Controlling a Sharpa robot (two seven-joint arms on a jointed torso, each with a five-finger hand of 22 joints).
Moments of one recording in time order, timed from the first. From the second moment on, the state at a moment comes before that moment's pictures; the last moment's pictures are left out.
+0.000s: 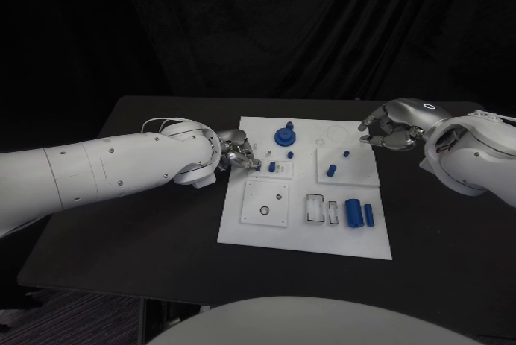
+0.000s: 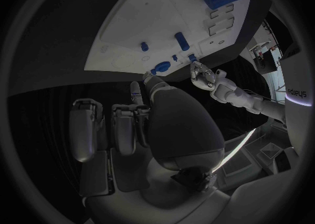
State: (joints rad) left arm 1.31 -0.69 -0.21 1.40 -1.05 -0.07 -0.33; left_hand 1.16 -0.07 0.44 0.21 0.50 1.00 0.02 0.27 1.31 1.47 -0.05 1.45 1.31 1.47 -0.10 1.57 1.31 0.07 1.40 0.02 1.24 1.31; right arm 1.40 -0.97 -0.25 1.53 -1.47 -0.36 -0.15; right_hand 1.40 -0.03 0.19 0.20 0.19 0.91 0.09 0.09 0.26 1.47 -0.01 1.53 1.31 1.47 -0.07 1.57 1.31 0.02 1.47 0.04 1.46 1.31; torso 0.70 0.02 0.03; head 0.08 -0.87
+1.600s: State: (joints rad) left arm 1.30 -0.69 -0.21 1.39 -1.05 -0.05 -0.30; left_hand 0.95 0.02 0.19 0.29 0.16 1.01 0.04 0.19 1.22 1.47 -0.04 1.44 1.31 1.47 -0.09 1.57 1.31 0.07 1.40 0.02 1.21 1.31; right arm 1.40 -0.97 -0.25 1.53 -1.47 -0.36 -0.15; right_hand 1.40 -0.03 0.20 0.20 0.19 0.91 0.09 0.09 0.27 1.47 -0.01 1.53 1.31 1.47 -0.07 1.57 1.31 0.02 1.47 0.04 1.46 1.31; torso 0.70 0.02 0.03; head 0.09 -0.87
